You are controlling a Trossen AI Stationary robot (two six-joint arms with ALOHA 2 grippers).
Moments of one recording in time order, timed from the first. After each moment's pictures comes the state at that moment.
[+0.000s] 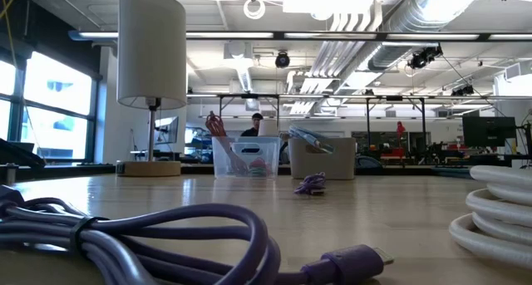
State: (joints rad) left arm -0.86 1.49 1.25 -1.24 0.10 -0.90; right arm 0.62 1.33 1.43 -0.74 0.44 0.40
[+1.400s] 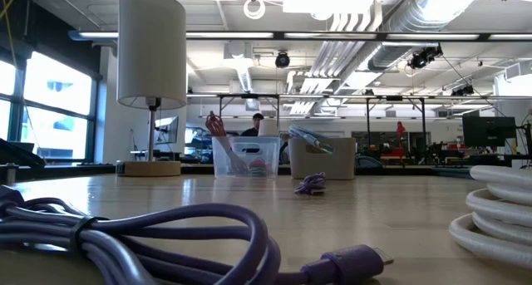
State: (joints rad) left arm -0.86 1.54 1.25 -0.97 -0.13 -1.26; right arm 0.62 1.33 1.43 -0.67 0.44 0.46
